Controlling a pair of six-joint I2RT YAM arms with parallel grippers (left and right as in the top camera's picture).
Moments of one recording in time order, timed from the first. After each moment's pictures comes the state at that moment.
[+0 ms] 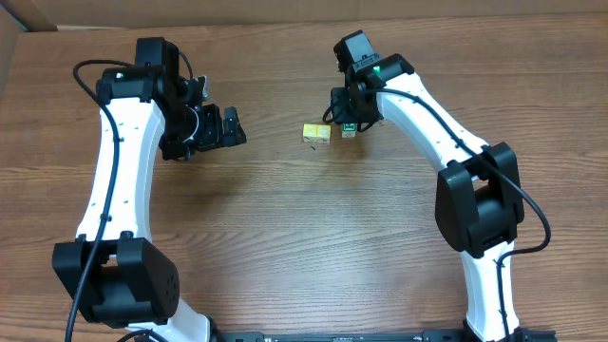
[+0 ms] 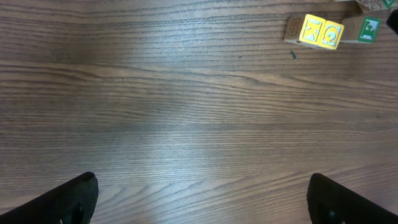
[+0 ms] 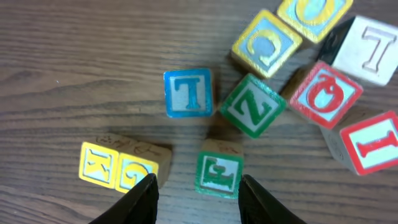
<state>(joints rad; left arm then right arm) 0.04 1.78 1.67 -1.31 0.25 -0.10 0.44 2.25 1.94 -0.91 -0.04 0.36</state>
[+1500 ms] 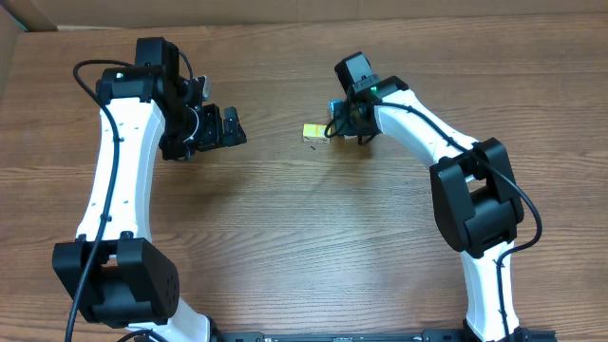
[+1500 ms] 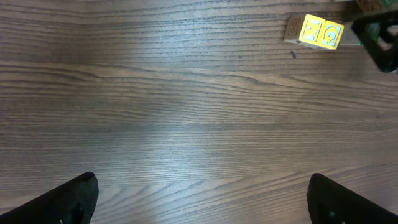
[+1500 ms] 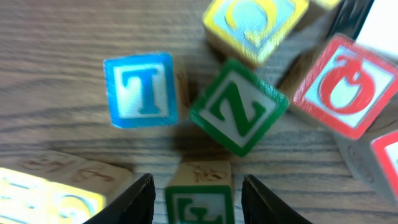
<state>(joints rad) 0.04 1.78 1.67 -1.31 0.25 -0.10 0.45 2.25 1.74 -0.71 0.01 0.38</state>
